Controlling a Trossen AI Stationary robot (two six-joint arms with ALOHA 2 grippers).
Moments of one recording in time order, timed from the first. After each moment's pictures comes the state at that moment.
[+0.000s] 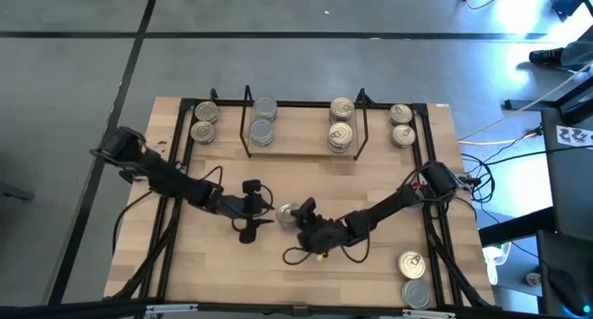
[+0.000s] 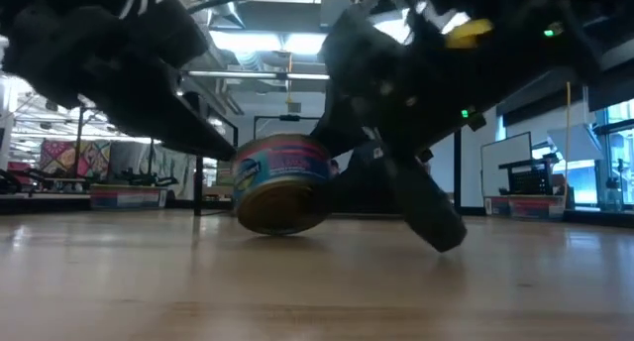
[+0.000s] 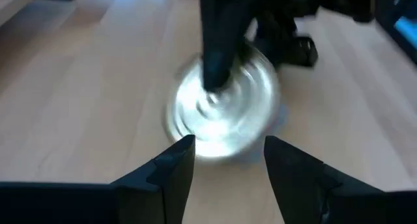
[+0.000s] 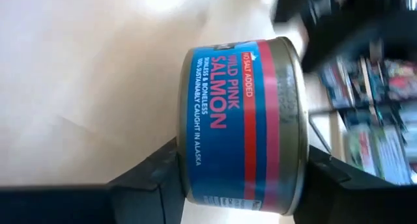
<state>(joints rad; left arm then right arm) -0.37 1.51 0.46 0.49 -0.32 -0.26 0.43 2.06 1.11 0.24 0.70 -0.56</state>
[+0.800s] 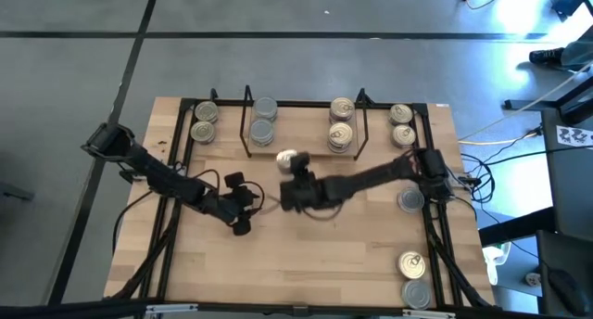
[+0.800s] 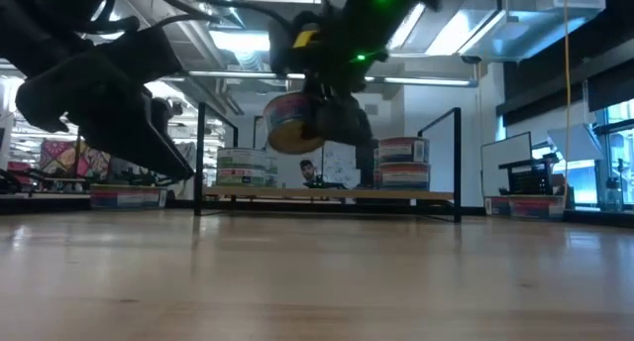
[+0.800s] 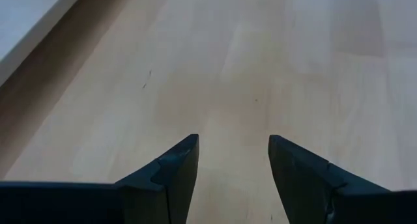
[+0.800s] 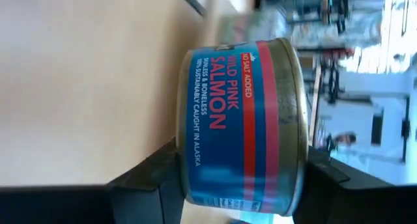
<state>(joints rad) -0.42 1.37 0.45 0.08 -0.54 -0.46 0.19 2.06 1.55 -0.49 0.95 -0.49</state>
